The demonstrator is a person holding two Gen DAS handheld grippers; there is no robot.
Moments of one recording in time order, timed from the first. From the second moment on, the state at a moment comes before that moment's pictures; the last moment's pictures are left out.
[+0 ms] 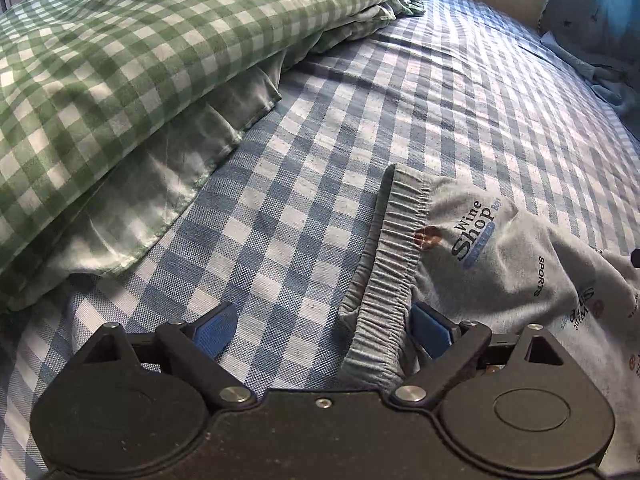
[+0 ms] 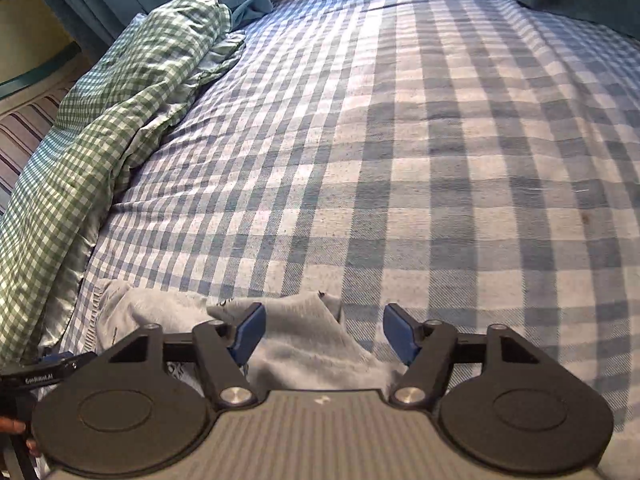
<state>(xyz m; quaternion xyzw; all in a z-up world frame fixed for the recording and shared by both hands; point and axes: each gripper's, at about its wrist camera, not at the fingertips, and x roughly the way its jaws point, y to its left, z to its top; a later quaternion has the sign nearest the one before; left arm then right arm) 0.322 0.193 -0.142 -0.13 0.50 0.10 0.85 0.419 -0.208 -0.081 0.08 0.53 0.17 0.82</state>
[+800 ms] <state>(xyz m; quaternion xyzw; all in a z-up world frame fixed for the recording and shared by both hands) 0.316 0.134 -0.110 -0.07 0.44 0.07 0.89 0.304 -0.174 -0.059 -0.09 0.44 0.14 0.88</state>
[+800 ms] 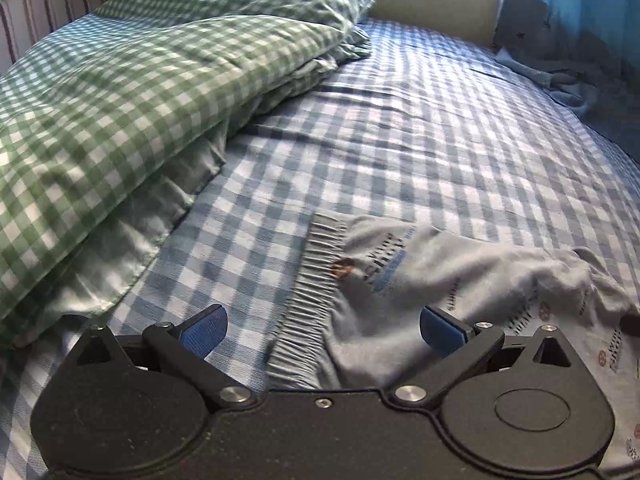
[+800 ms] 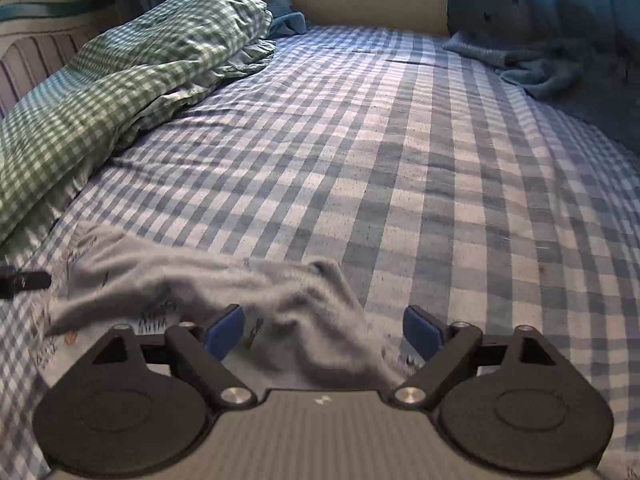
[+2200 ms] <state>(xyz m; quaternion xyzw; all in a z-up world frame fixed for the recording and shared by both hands) 0.348 -0.505 -0.079 0.29 0.38 -0.45 0.75 0.084 -0.610 -0.071 0.16 0.41 -0.14 0.89</state>
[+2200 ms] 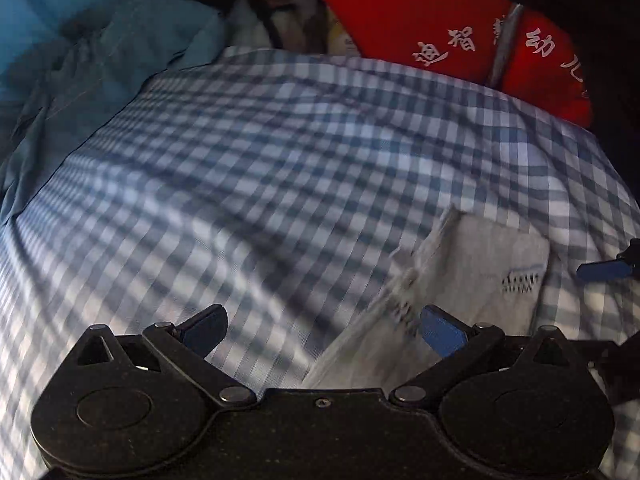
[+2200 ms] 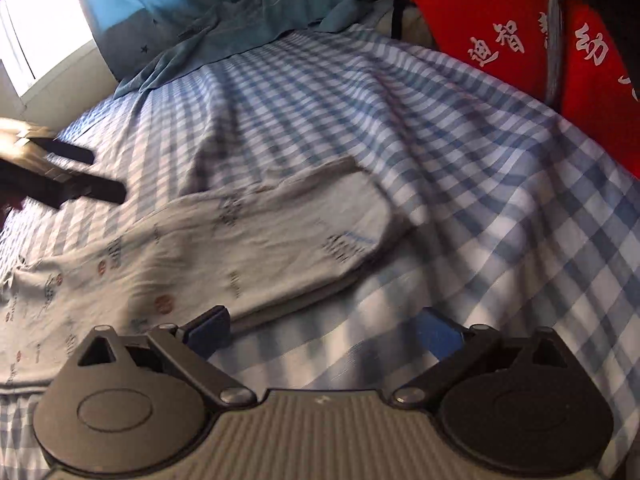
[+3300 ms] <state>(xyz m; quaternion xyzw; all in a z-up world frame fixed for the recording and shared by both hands) 0.355 -0.615 -0.114 0.26 0.50 -0.42 0.71 0.110 -0.633 -0.081 0.08 0.38 -0.13 0.91</state>
